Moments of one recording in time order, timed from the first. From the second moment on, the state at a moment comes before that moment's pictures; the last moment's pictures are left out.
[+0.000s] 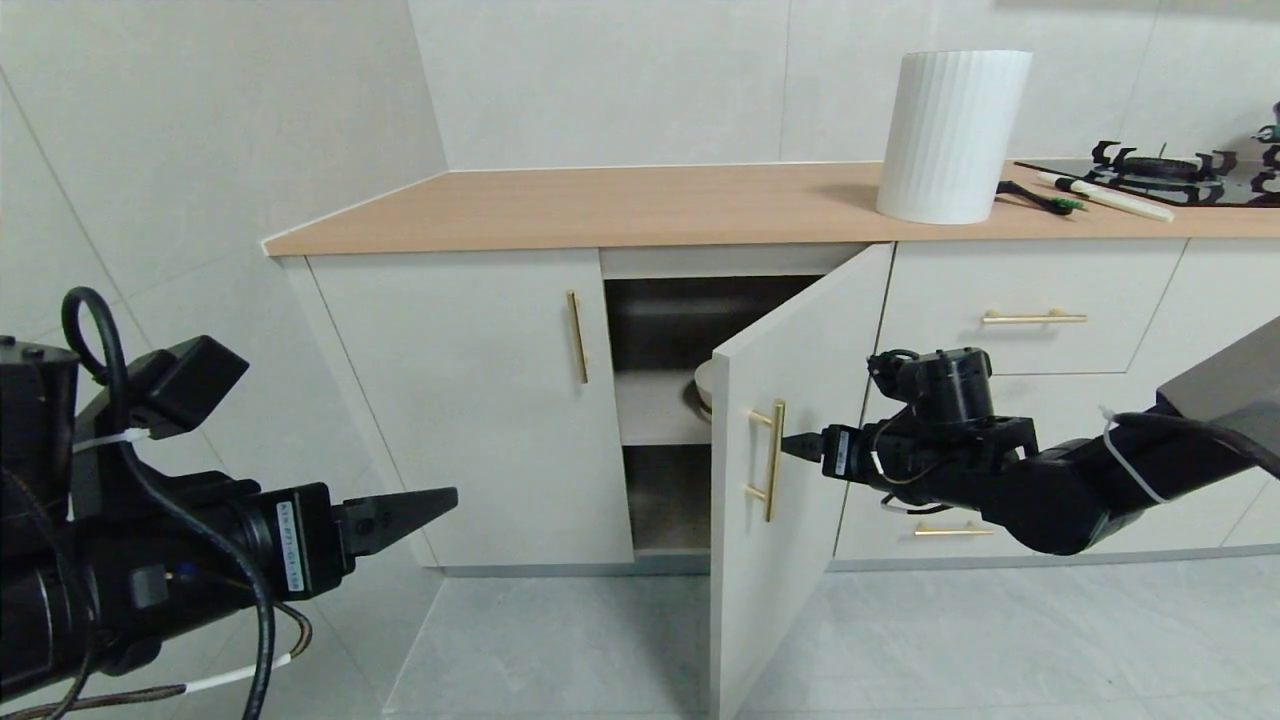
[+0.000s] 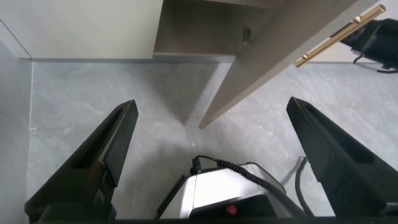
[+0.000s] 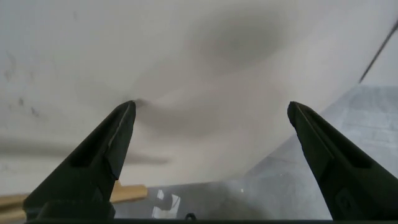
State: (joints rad) left arm -0.40 1.22 -0.70 -0.02 0.02 -0.40; right arm 0.41 2.08 -1.03 -0.60 0.11 0.44
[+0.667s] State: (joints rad) left arm -0.40 1.22 -0.69 -0.01 0.02 -0.40; right arm 0.43 2.11 -1.02 -0.62 0.11 0.44
